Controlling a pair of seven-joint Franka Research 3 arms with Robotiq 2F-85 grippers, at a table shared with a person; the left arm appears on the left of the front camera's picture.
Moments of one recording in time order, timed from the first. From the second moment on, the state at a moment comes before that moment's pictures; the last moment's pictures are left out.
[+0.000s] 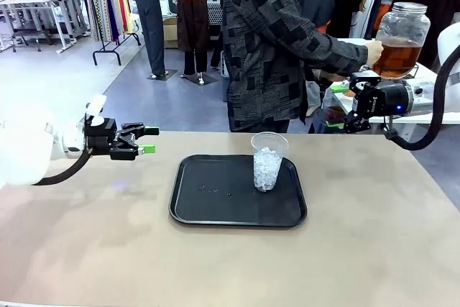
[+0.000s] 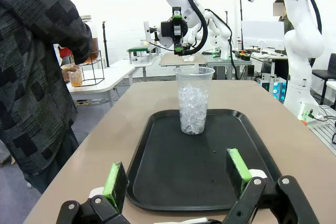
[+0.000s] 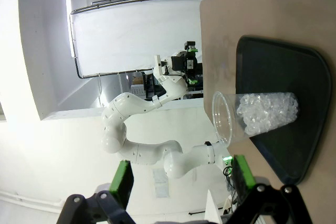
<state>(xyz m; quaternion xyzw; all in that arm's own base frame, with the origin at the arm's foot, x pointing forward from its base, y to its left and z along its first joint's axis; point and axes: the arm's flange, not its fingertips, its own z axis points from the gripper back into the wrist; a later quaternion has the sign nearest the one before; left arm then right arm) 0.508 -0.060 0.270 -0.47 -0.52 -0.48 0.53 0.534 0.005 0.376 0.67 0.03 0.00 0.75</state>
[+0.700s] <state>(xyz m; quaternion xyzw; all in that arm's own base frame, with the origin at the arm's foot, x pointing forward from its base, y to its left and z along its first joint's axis) 0.508 -0.060 0.270 -0.47 -0.52 -0.48 0.53 0.534 0.005 0.376 0.67 0.03 0.00 0.75</state>
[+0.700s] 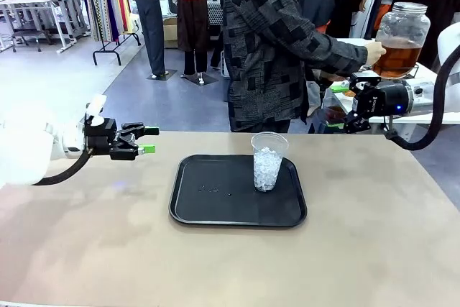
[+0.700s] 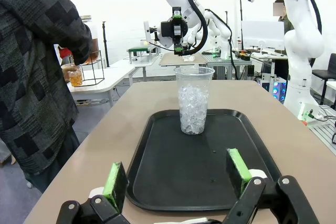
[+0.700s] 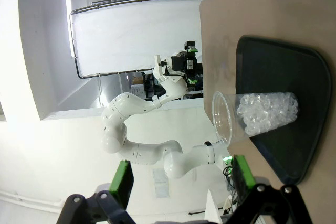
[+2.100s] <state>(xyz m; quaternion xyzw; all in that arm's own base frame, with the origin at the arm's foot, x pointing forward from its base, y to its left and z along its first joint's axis) 0.508 -0.060 0.270 -0.47 -0.52 -0.48 0.53 0.534 0.005 0.376 0.67 0.03 0.00 0.75</state>
